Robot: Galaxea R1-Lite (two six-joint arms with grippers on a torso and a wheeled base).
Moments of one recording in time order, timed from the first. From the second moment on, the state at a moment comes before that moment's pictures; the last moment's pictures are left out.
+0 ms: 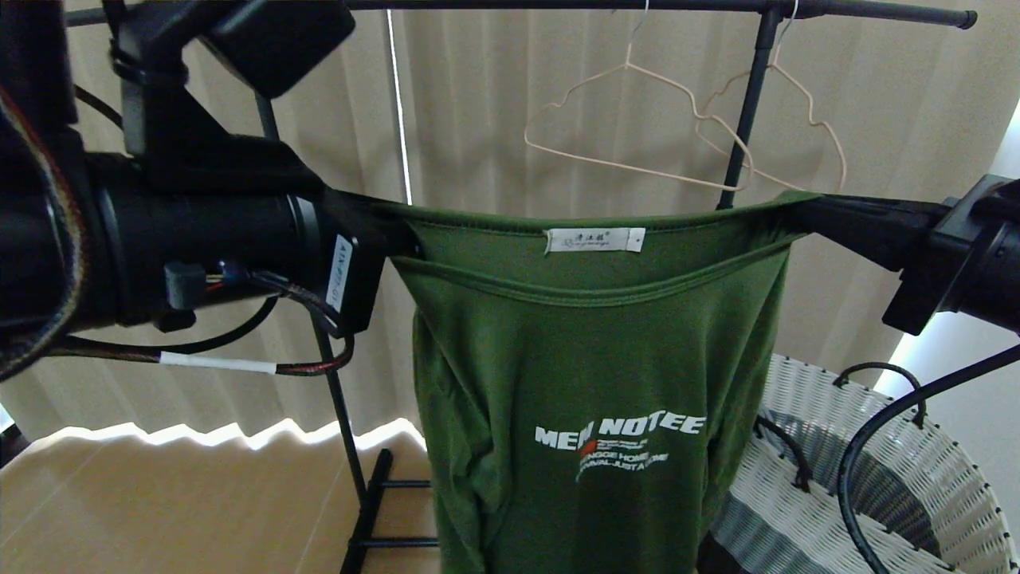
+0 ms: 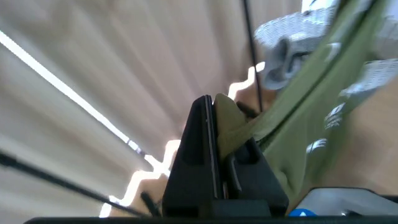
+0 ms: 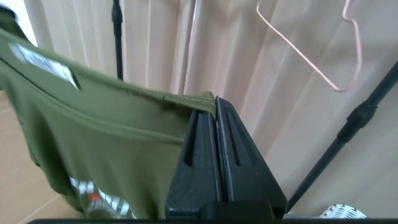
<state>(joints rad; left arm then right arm) -0.74 1.40 -1.26 0.10 0.09 0.29 0.53 1.25 -0.87 -0.36 0.04 -0.06</state>
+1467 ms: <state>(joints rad) -0.68 1.40 -1.34 0.09 0.08 0.29 0.51 1.32 -0.96 -0.41 0.03 -0.03</state>
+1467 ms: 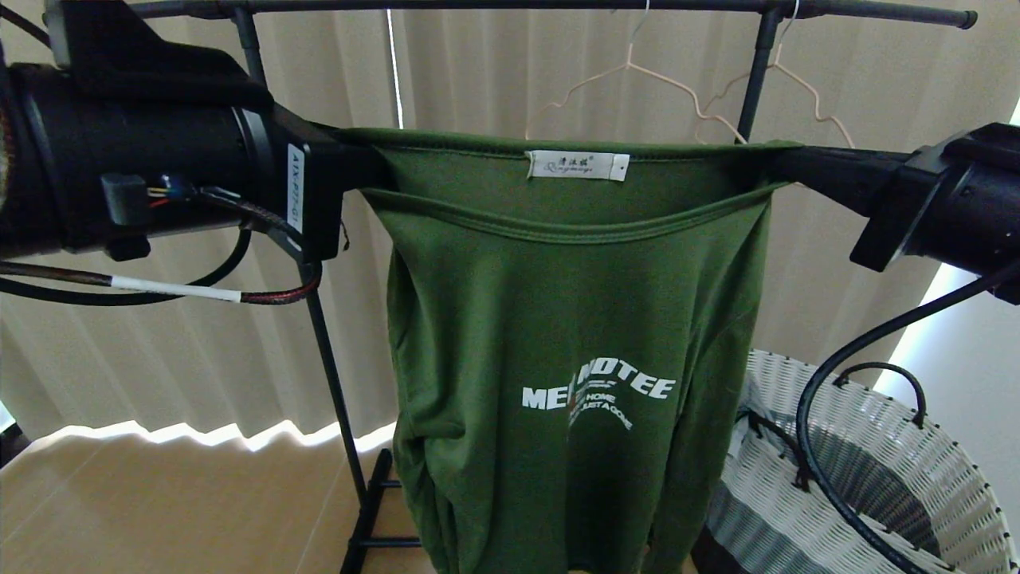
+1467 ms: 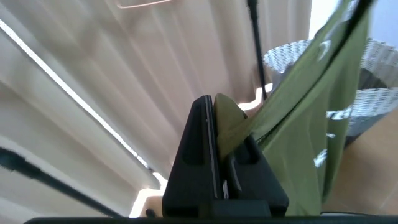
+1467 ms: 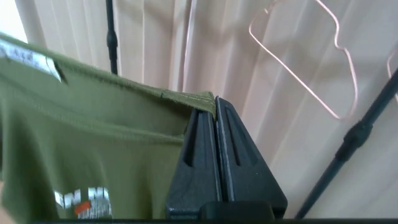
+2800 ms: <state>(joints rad) -0.65 1.53 -1.28 -0.09 0.11 0.18 0.40 1.19 -0.84 -0.33 0.17 -0.04</state>
